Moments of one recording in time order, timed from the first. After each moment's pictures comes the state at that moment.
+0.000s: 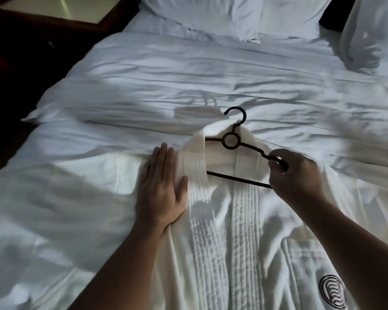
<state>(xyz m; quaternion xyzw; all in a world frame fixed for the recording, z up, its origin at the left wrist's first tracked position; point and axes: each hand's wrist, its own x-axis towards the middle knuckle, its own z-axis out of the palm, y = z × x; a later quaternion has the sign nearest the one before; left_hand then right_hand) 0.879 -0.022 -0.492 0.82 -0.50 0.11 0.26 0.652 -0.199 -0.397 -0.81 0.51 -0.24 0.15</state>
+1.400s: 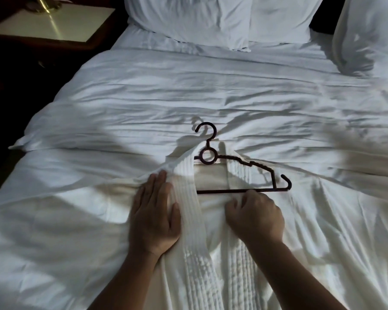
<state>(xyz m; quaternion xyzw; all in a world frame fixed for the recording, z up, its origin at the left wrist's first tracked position) 0.883 -0.031 -0.498 0.82 -0.52 0.09 0.24 0.701 -0.151 -0.422 -0.76 0.63 -0.05 0.14</state>
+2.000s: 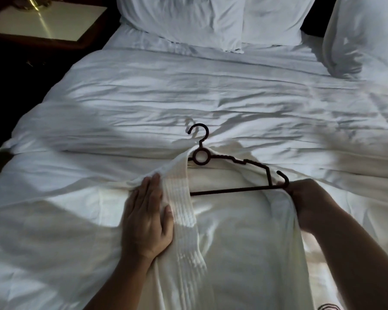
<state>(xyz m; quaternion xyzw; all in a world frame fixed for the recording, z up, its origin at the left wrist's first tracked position) 0.882 -0.029 -0.501 0.80 -0.53 0.12 0.24 0.622 -0.244 -0.387 -0.26 0.57 -0.17 0.76</state>
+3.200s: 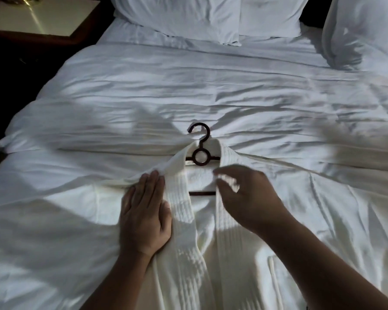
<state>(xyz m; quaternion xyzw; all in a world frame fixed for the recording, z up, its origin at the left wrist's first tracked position) 0.885 -0.031 -0.503 0.80 -0.54 0.13 0.22 0.696 -0.171 -0.371 -0.85 0.42 -0.11 0.31</state>
